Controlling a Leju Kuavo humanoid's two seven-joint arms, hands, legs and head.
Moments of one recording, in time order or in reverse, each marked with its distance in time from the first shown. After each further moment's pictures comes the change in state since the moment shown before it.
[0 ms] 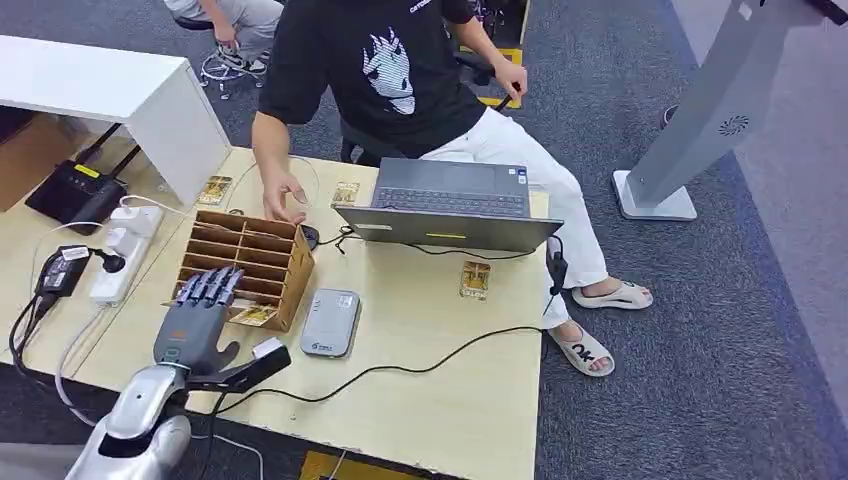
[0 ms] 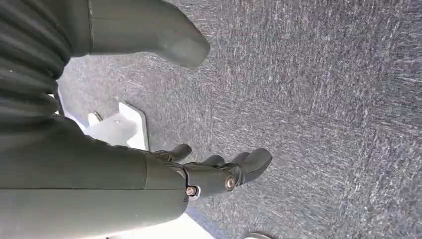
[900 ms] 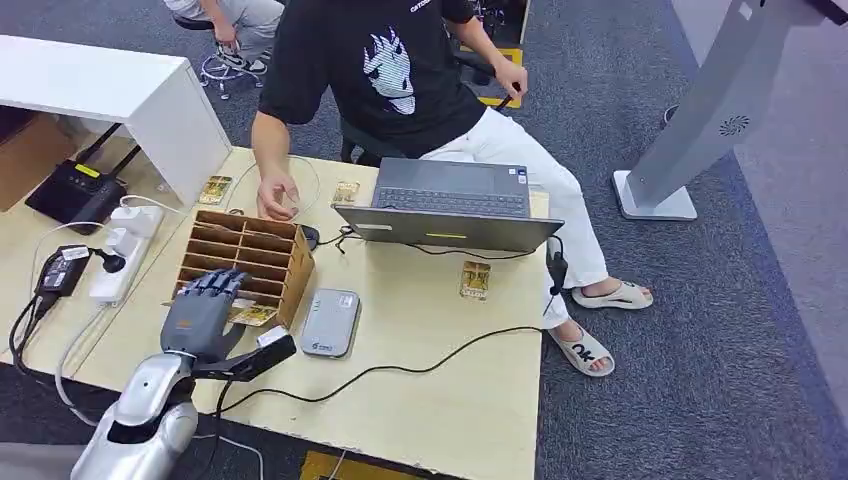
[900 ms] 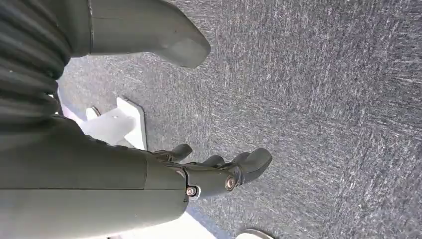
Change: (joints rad) left arm -0.046 -0.021 0.000 0.035 0.004 0.003 -0.014; right arm 0.000 0.000 0.008 0.000 0.013 0.000 0.000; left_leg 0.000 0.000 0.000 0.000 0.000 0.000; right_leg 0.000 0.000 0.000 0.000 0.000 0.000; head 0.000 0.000
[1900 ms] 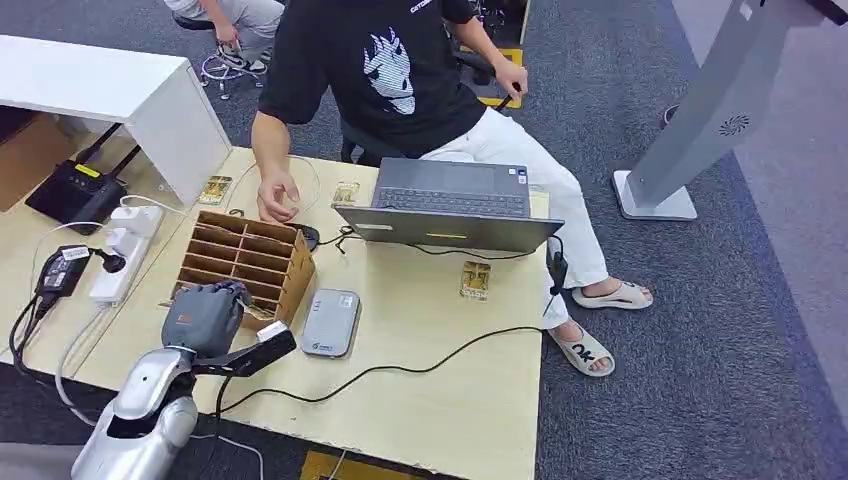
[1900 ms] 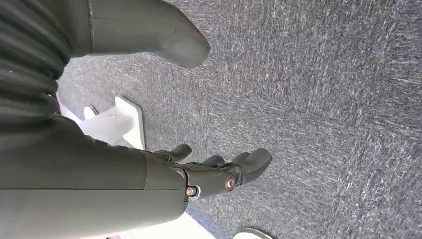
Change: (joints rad) left arm -0.015 0.000 -0.001 0.002 0.019 -0.026 -0.013; right arm 0.000 0.000 0.000 0.000 0.002 0.000 -0.007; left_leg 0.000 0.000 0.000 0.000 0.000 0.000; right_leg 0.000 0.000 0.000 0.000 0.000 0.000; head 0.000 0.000
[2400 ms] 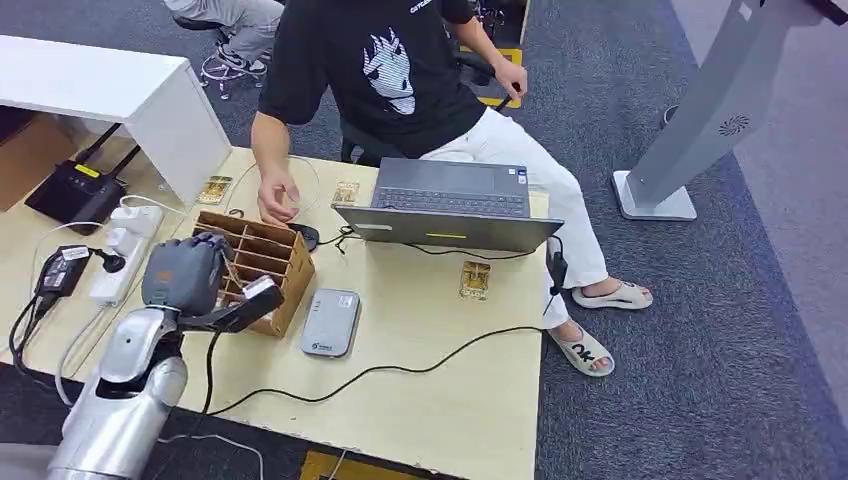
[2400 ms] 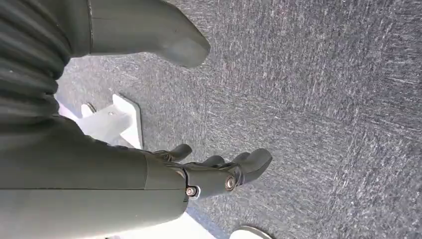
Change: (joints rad) left arm -0.135 0.020 0.000 0.005 0.013 0.060 0.019; right arm -0.001 0.000 0.000 0.000 0.010 -0.002 -0.008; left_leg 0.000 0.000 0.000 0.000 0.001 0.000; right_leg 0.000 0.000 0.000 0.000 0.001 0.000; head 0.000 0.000
